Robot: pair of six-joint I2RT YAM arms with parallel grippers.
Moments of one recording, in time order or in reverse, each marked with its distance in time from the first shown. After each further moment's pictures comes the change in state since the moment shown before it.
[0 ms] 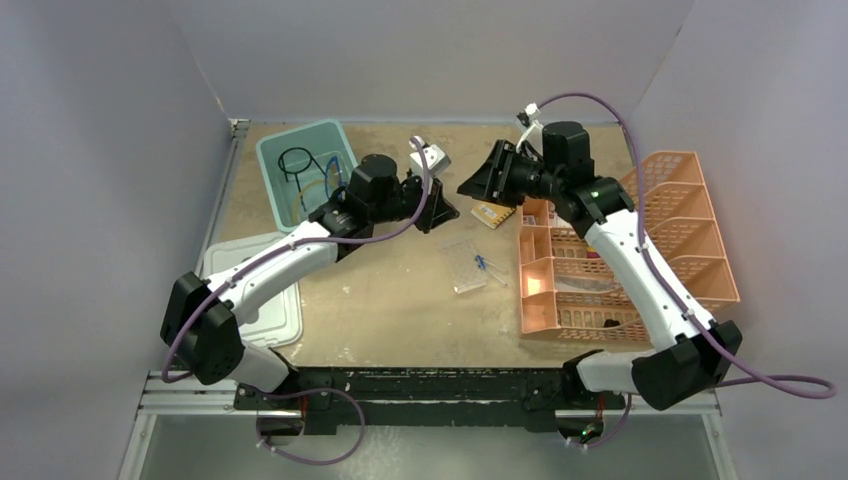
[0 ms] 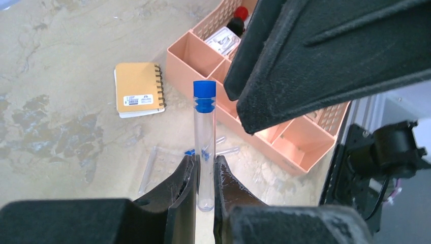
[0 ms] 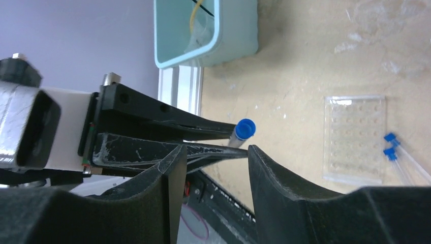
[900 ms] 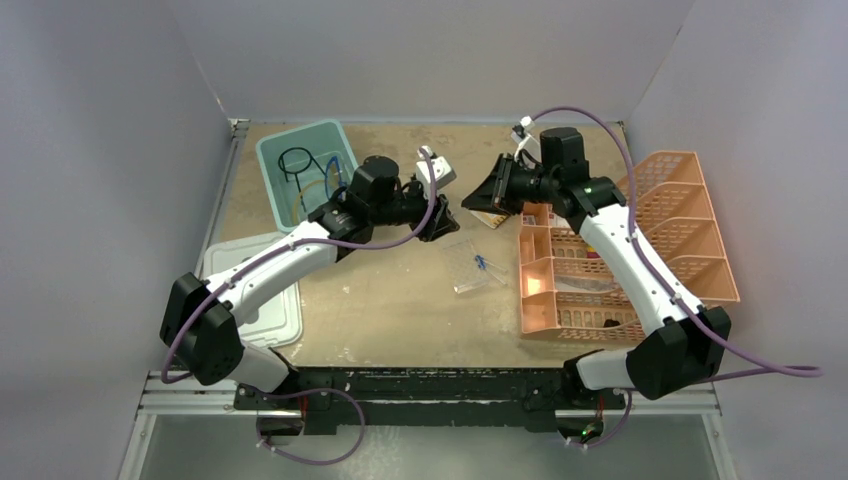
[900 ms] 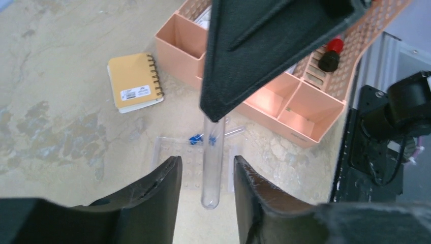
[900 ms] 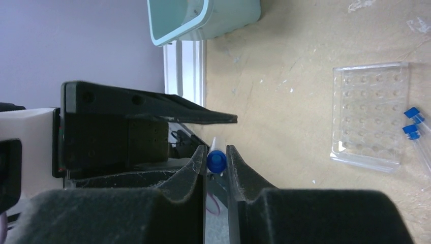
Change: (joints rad) left arm 0.000 -0.003 0.011 -0.097 0.103 0.209; right arm -0.056 0.049 -0.057 -0.034 -0.175 0.025
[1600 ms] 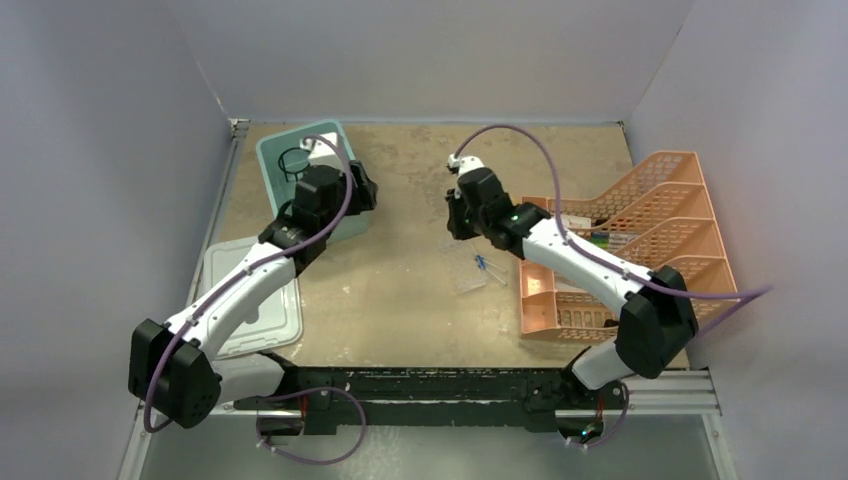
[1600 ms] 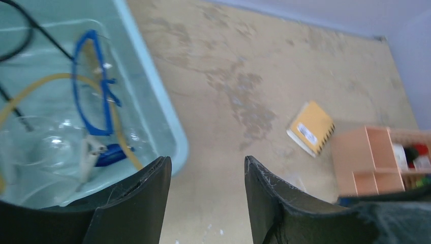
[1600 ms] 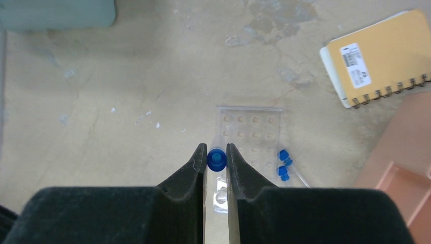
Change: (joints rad) left arm 0.197 -0.224 -0.238 0.024 -0.699 -0.479; right arm 0.318 0.123 -0.118 0.156 0.725 -0.386
